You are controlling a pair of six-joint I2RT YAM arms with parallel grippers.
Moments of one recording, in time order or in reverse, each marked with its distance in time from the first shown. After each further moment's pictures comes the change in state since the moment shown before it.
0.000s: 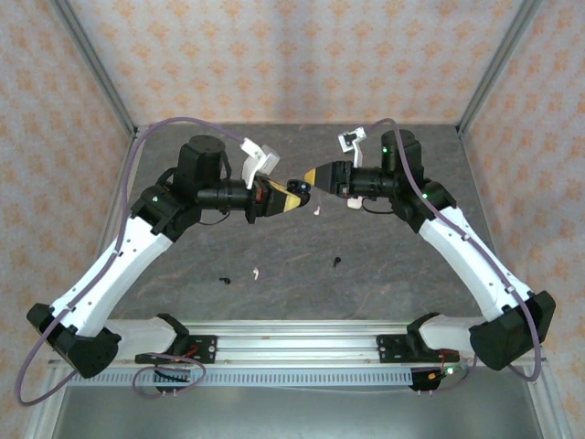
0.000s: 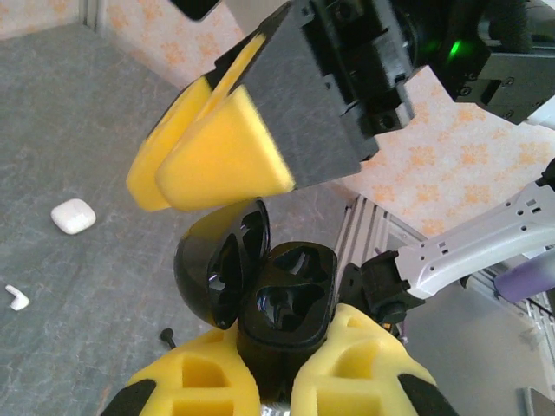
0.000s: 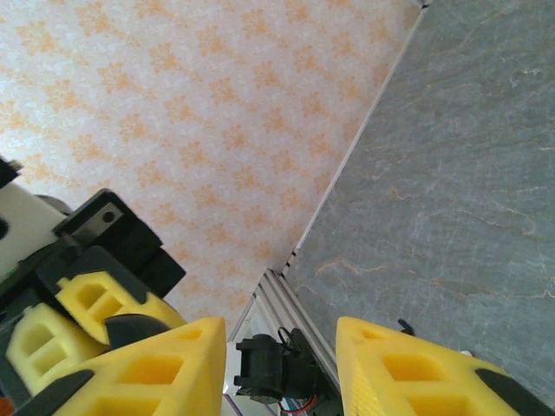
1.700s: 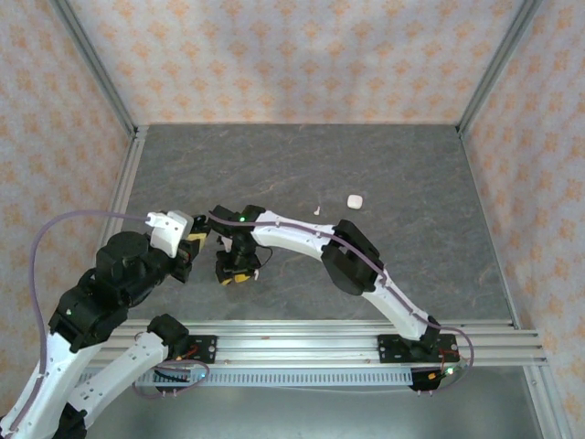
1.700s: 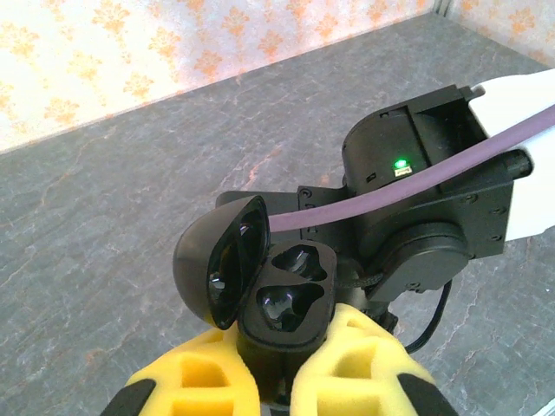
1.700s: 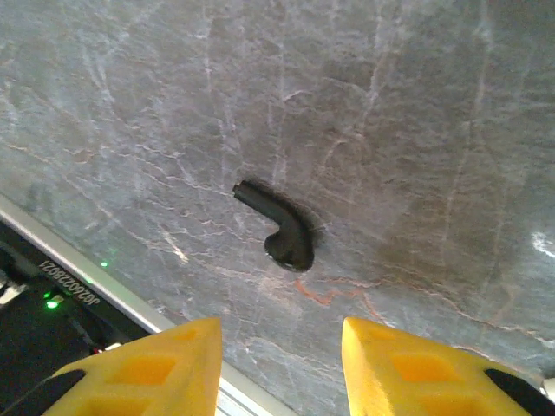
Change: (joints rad) left arm 0.023 -0.705 -0.393 -0.316 -0.790 0.164; right arm 0.618 1.129 0.785 -0.663 0.360 -0.026
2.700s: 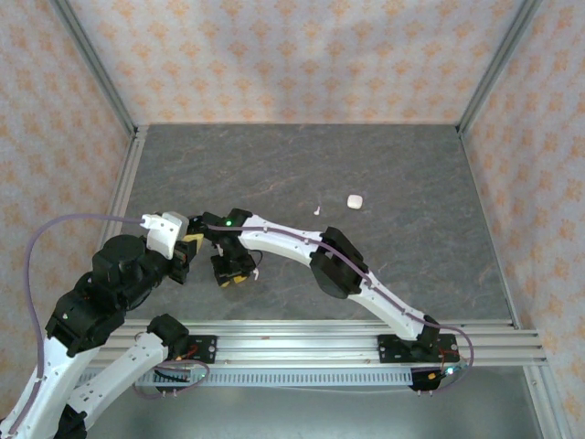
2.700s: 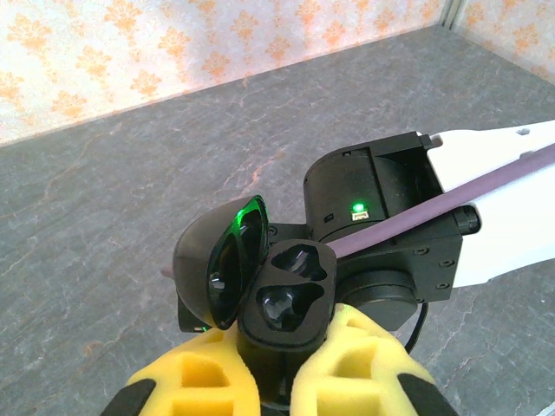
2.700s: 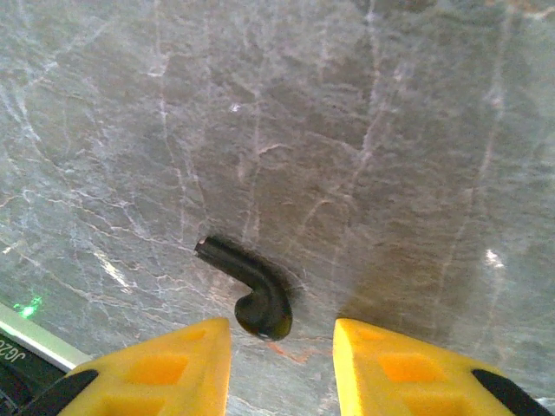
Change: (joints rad) left arm 0.000 -0.015 -0.001 -0.008 -0.014 -0.036; right arm 0.034 0.145 0.231 -0.165 0.129 -0.034
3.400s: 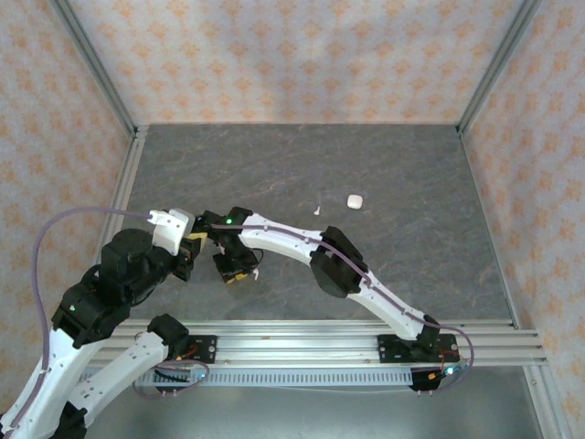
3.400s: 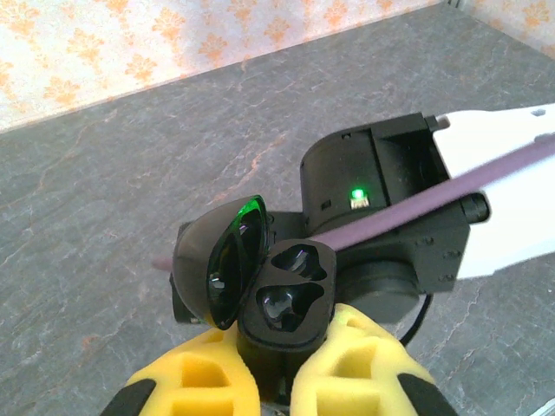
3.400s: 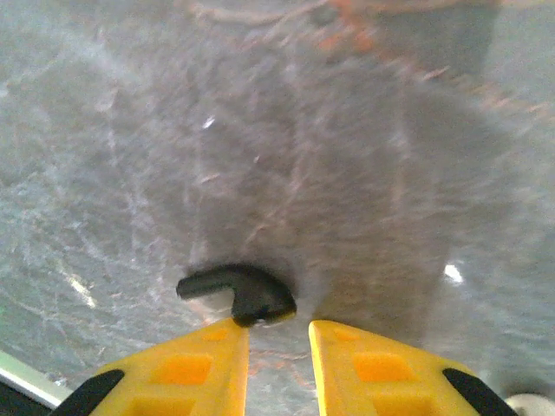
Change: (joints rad) left arm 0.000 0.041 0.000 0.000 0.002 0.005; right arm -0.021 0.006 0.016 -0.028 0.068 -0.049
